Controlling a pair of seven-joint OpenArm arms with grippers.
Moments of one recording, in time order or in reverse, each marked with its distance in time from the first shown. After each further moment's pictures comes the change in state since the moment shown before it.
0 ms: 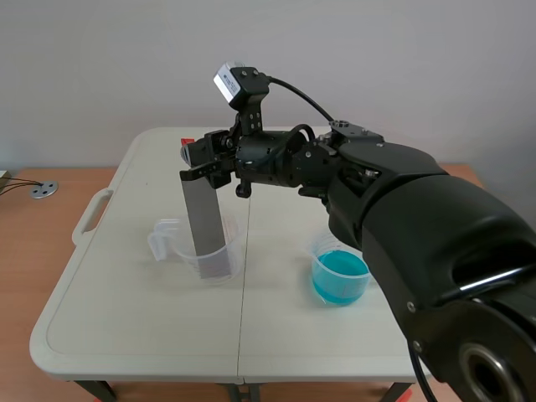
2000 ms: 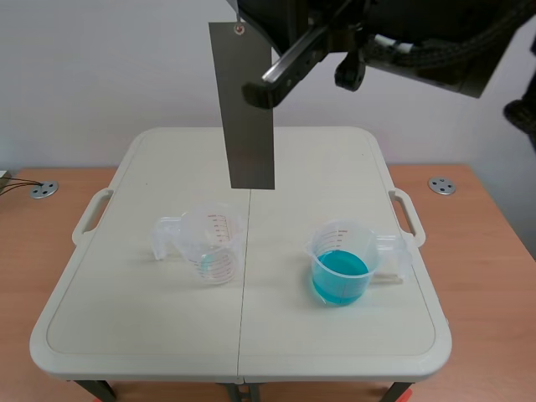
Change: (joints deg) left arm 0.0 0.0 0.0 0.0 0.0 0.0 0.0; right arm -31.2 16.0 9.8 79.4 8.5 0.2 -15.9
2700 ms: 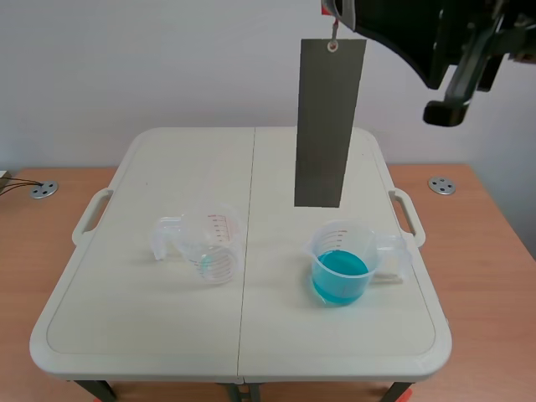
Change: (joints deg) left arm -0.6 0.0 0.0 0.0 0.0 0.0 0.0; right arm -3.1 23.4 9.2 1.6 17.3 0.1 0.4
